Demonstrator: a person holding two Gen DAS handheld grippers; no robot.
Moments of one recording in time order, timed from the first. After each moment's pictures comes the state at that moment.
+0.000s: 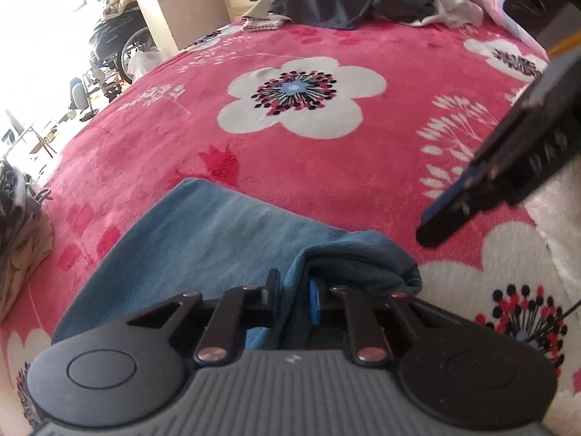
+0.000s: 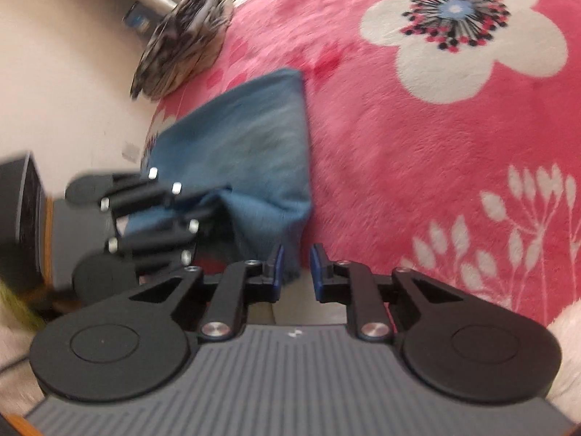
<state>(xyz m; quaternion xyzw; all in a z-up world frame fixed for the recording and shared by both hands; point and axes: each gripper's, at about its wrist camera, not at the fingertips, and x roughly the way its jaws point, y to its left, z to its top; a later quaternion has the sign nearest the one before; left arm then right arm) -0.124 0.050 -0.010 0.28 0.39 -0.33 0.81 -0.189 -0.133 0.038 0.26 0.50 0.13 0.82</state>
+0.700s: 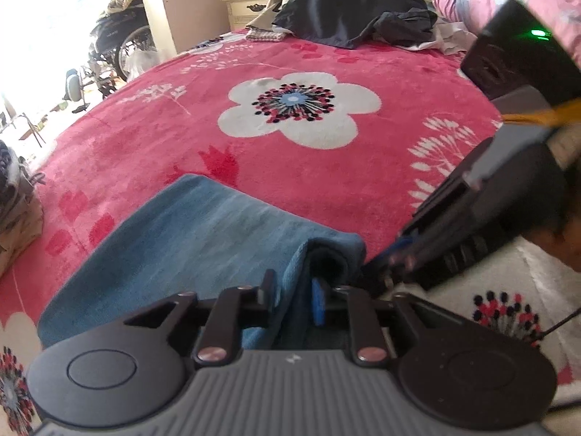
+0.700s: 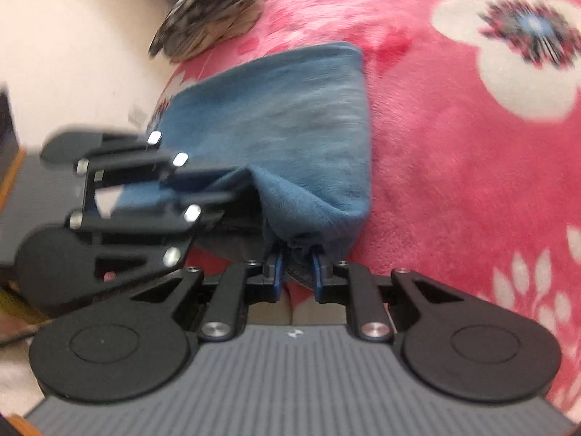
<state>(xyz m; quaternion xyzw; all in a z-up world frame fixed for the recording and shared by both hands) -0.126 0.076 -0.004 0.22 0.39 -0.36 0.82 -0.158 -0.091 0.013 0.24 0.50 0.16 0.82</state>
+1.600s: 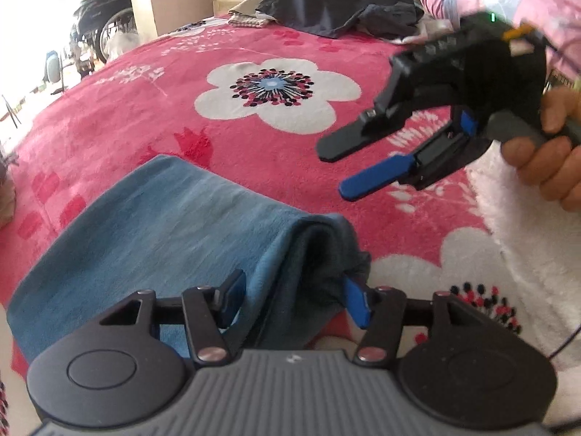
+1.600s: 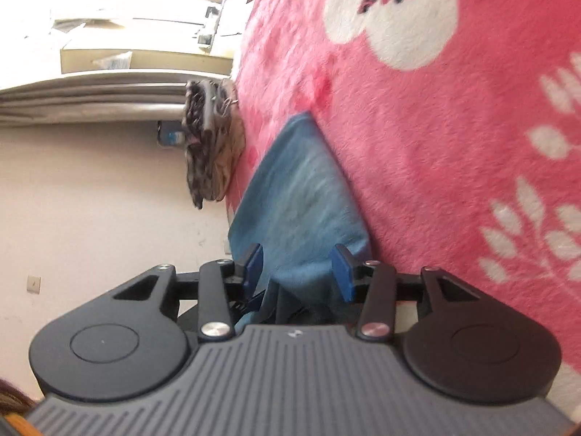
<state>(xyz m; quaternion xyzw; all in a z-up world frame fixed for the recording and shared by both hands) -0.119 0.080 -0.012 0.18 0.43 -0.38 0.80 -0.172 -0.170 -0.012 0.58 0.41 0.12 0.70</state>
